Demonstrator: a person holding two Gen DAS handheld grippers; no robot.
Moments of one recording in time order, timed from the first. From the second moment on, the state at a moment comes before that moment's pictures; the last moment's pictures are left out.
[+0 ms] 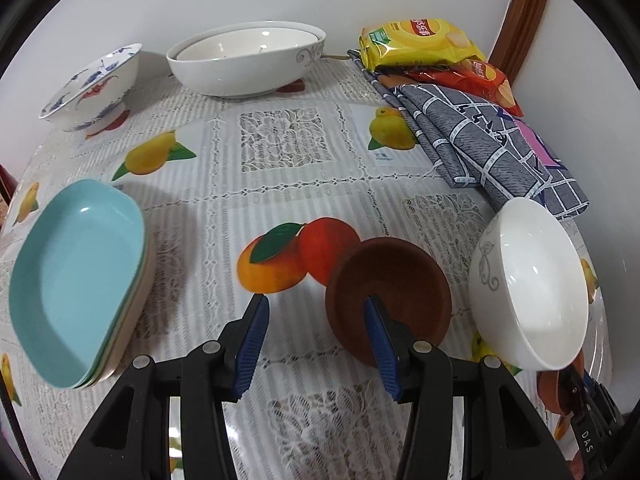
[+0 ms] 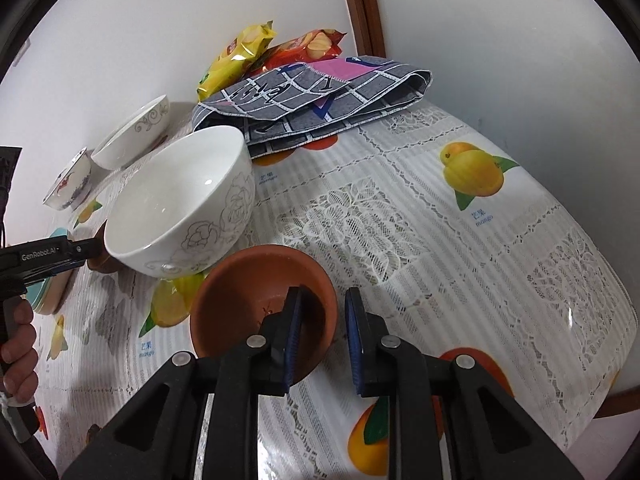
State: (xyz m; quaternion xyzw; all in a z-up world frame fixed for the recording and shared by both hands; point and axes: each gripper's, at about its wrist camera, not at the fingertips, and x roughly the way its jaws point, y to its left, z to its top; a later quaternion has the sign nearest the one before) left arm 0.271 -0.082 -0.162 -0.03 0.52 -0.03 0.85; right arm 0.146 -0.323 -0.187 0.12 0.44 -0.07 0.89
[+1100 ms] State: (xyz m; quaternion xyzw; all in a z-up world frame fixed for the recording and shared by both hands) left arm 0.273 -0.091 -0.177 -0.04 0.51 -0.06 0.86; right arm 0.153 -0.326 -0.190 0.09 0.43 -0.10 0.89
